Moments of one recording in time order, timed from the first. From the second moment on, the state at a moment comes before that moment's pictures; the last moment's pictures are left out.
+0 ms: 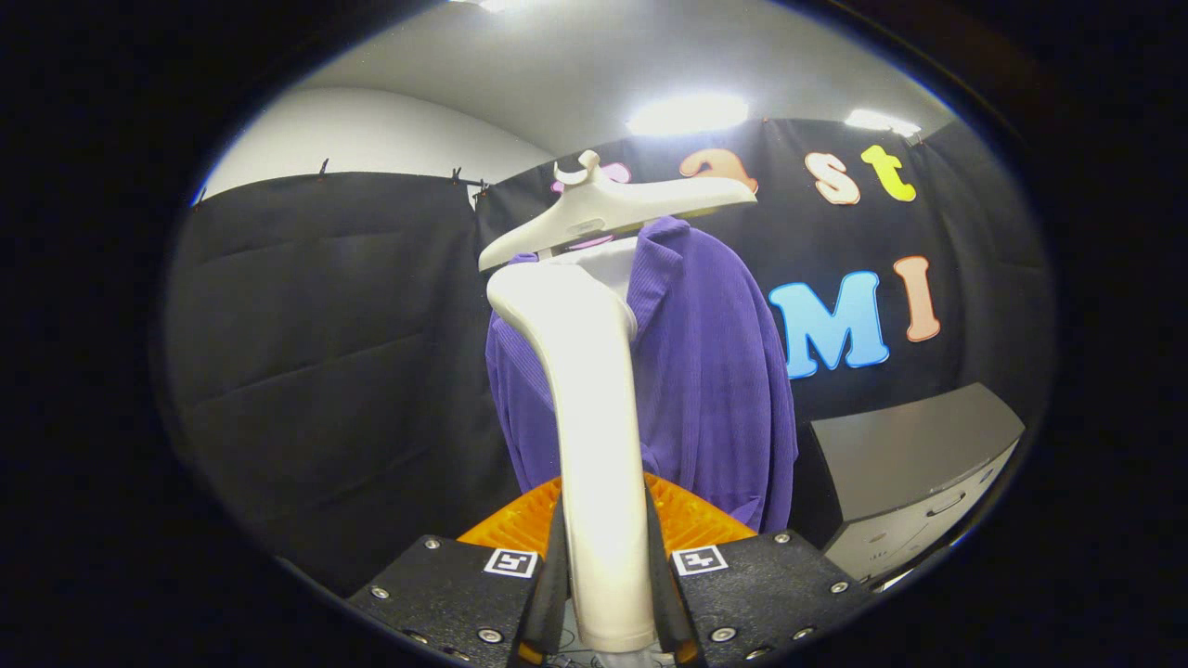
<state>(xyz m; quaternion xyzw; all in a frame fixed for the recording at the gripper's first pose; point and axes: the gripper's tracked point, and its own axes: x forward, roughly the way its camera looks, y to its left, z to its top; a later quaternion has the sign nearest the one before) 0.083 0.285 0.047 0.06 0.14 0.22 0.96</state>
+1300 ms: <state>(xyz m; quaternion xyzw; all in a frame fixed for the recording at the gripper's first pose) 0.125 0.360 -0.041 -0.09 0.11 0.11 0.98</state>
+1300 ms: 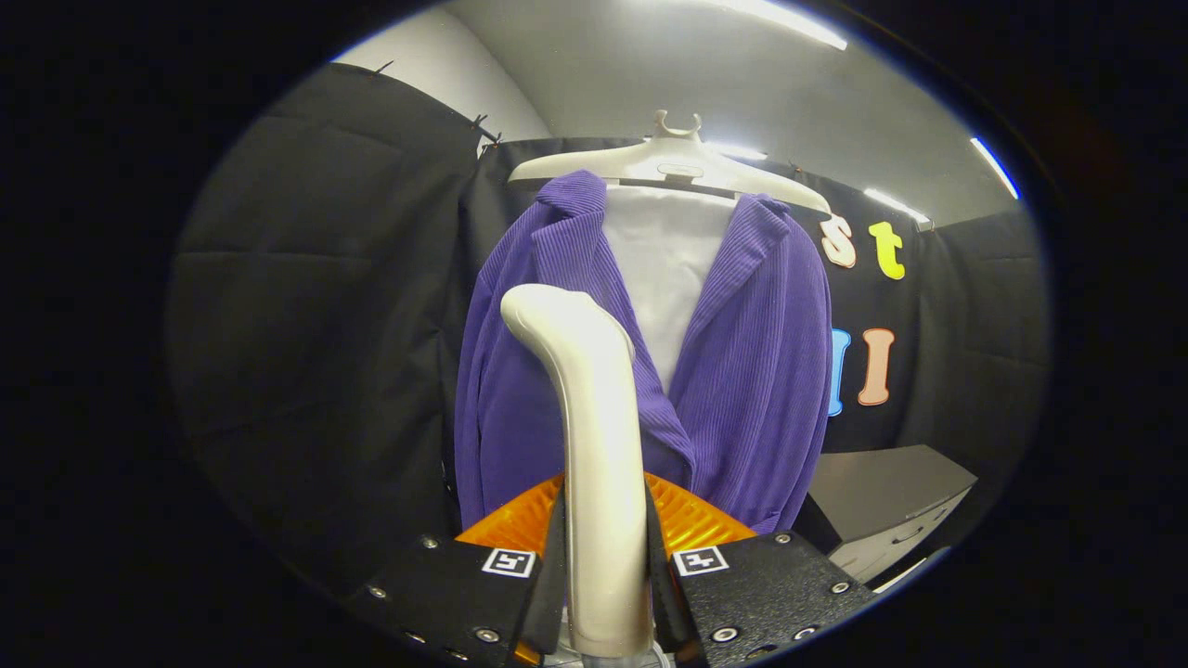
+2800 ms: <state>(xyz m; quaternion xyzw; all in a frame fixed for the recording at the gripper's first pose) 0.066 0.355 -0.227 -0.17 0.25 0.13 0.94</state>
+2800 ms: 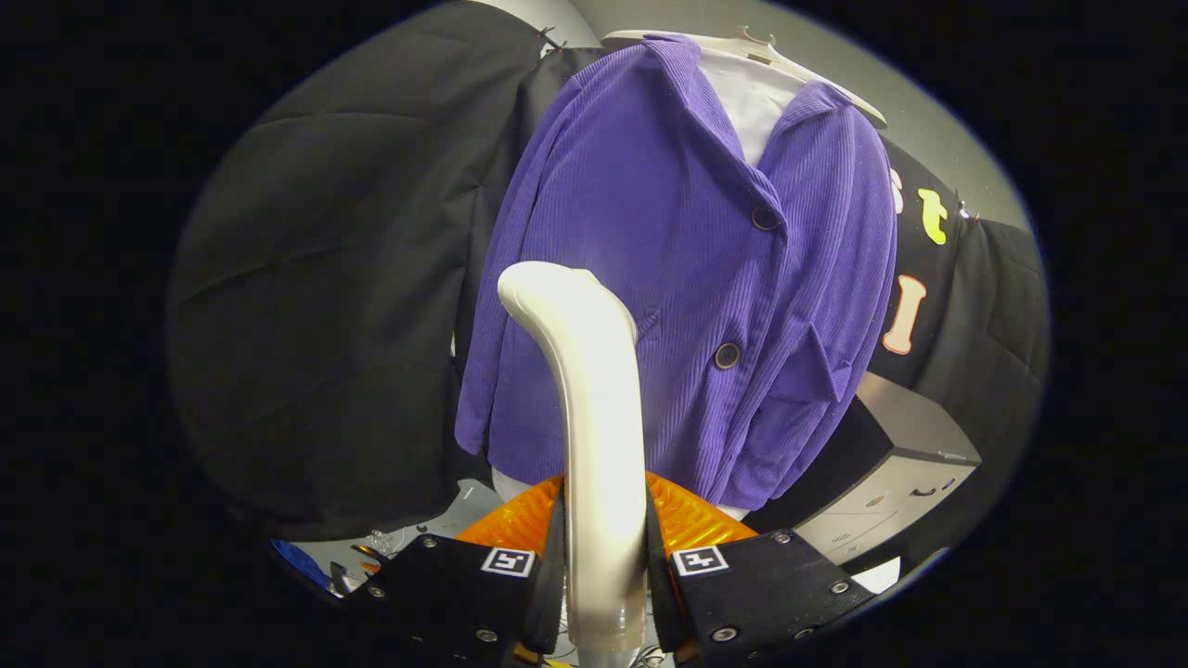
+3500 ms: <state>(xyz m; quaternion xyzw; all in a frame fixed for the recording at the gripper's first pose) 0.020 0.296 -0.245 -0.13 0.33 0.15 0.92</state>
